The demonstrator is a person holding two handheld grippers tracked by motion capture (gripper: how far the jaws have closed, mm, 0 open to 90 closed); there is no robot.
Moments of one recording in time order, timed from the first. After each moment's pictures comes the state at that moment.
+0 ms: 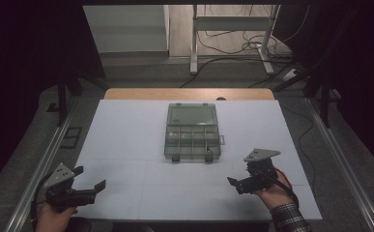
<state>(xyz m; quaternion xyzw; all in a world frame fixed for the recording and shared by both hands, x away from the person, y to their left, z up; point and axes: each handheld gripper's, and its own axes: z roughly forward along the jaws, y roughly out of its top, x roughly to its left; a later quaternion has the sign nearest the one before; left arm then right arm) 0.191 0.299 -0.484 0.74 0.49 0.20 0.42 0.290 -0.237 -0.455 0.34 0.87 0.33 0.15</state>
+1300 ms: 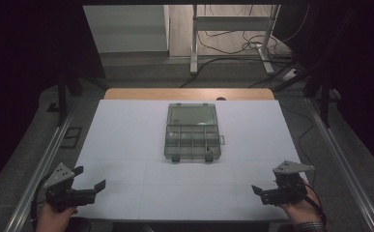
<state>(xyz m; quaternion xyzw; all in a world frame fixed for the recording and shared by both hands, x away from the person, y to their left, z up) 0.191 0.299 -0.484 0.74 0.49 0.20 0.42 0.255 -0.300 -0.454 0.40 0.84 0.32 0.17</state>
